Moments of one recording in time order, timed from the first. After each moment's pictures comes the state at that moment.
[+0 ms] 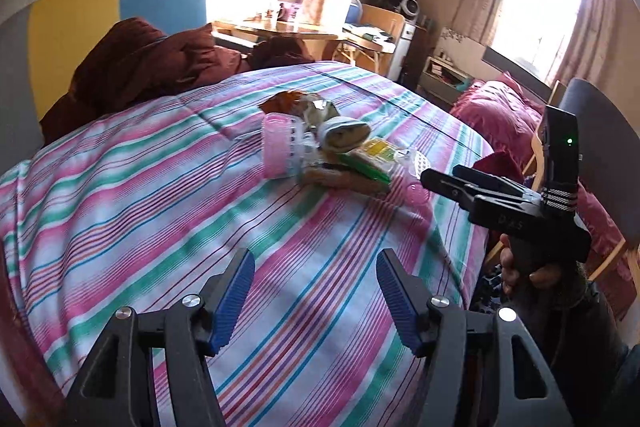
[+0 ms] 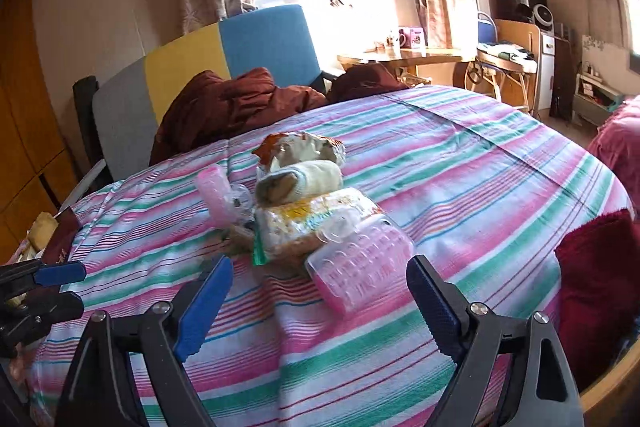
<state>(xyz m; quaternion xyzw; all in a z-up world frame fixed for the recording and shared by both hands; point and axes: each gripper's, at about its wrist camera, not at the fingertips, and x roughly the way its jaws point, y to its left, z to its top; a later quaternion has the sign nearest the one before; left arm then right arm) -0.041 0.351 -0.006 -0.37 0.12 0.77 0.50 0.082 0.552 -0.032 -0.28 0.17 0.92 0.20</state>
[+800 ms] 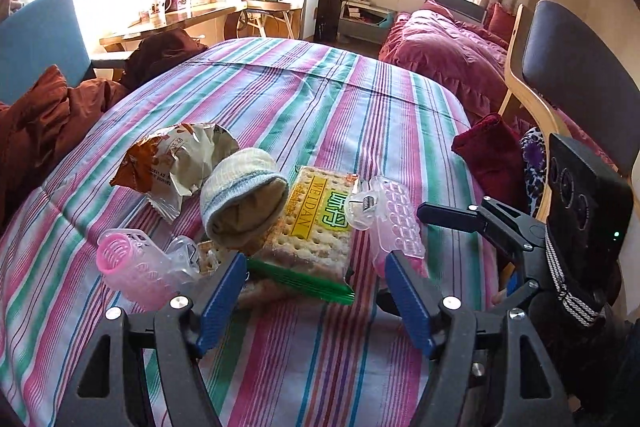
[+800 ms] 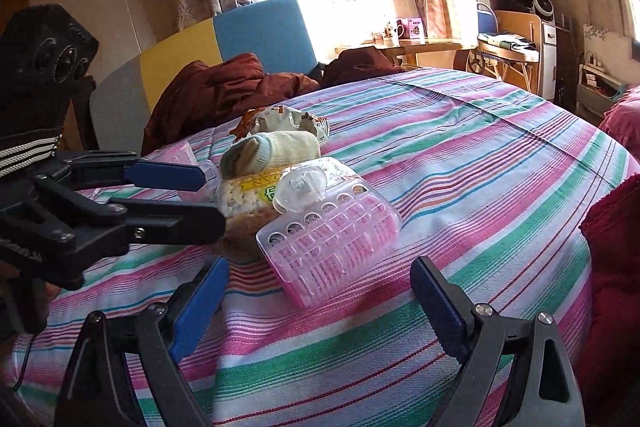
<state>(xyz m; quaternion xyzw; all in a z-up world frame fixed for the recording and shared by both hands) -0.063 0.515 -0.029 -0.36 0.24 0.67 0.61 0.073 0.572 -0.072 -0.27 0.17 0.93 0.19</state>
